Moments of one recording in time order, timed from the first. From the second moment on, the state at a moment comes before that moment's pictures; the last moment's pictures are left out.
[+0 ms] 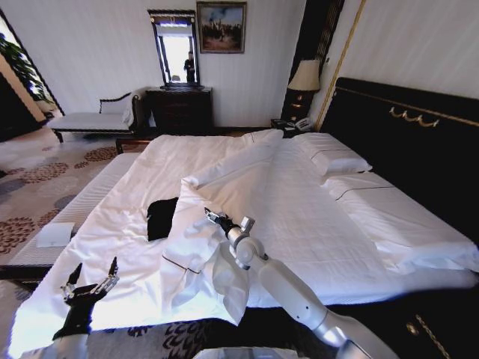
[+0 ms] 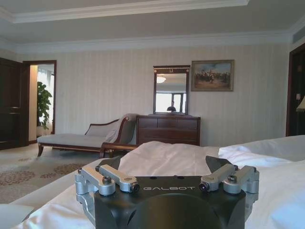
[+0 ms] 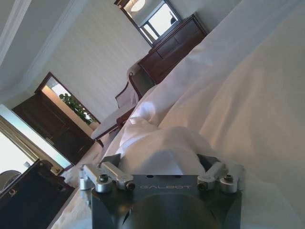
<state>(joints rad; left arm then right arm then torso) 1.93 -1.48 -1.05 -2.13 -0.51 -0.28 0.21 -0.73 1.32 -0.23 1.59 1.14 -0.06 0.33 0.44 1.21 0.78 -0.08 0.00</state>
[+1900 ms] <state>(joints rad) 1.88 -1.48 -0.89 -2.15 -0.48 -0.29 0.19 -1.74 1.24 0.77 2.51 1.03 -0.15 0.78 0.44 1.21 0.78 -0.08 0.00</state>
